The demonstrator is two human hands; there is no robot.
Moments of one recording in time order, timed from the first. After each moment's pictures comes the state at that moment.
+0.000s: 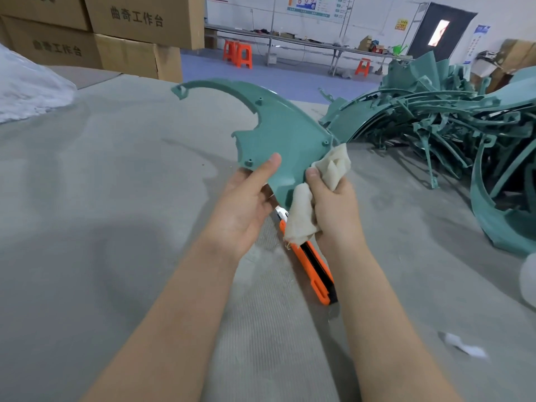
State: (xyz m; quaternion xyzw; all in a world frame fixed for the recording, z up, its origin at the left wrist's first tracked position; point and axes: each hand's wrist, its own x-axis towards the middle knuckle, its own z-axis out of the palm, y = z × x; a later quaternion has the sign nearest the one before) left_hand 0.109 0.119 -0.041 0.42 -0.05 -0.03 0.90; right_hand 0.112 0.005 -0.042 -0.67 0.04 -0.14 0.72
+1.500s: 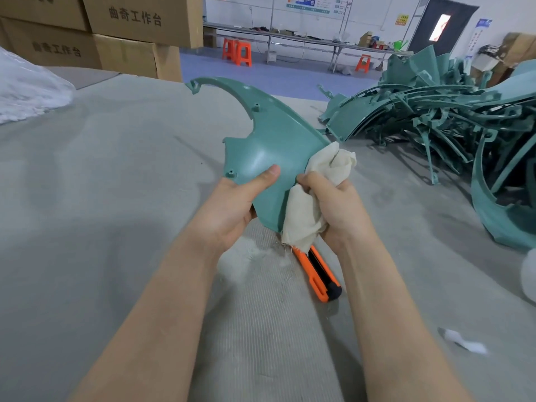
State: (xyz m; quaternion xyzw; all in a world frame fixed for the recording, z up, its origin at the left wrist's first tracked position) left_hand 0.112 0.137 -0.048 0.53 -0.11 -0.04 0.84; right_hand 0.108 -0.006 -0.038 -0.64 0.02 -0.05 0.77
